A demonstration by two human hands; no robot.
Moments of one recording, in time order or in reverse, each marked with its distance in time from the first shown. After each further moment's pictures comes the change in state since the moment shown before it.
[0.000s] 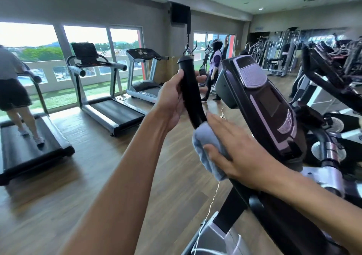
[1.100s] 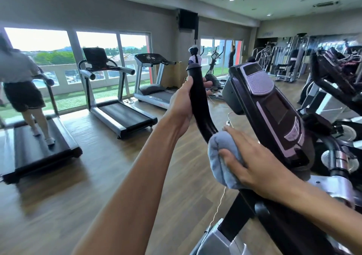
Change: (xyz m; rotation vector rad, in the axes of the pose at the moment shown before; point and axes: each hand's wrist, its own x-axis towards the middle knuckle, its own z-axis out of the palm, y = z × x) left_hand -0.004 -0.003 0.011 0.027 0.095 0.007; right_hand -0.013 0.008 0.002 0.061 0.020 0.098
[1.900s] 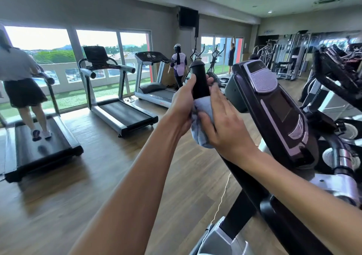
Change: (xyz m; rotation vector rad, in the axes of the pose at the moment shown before) left_hand 0.003 0.000 -0.004 -0.176 -0.024 -0.063; right_hand 0.081 -0.019 0.031 -0.001 0.236 -0.021
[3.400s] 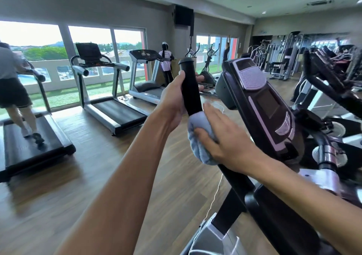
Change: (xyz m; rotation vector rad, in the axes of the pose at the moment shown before) left_hand -0.002 0.000 0.002 0.166 0.059 0.048; right_hand -0.037 0.004 -0.033 0.007 -0.246 0.004
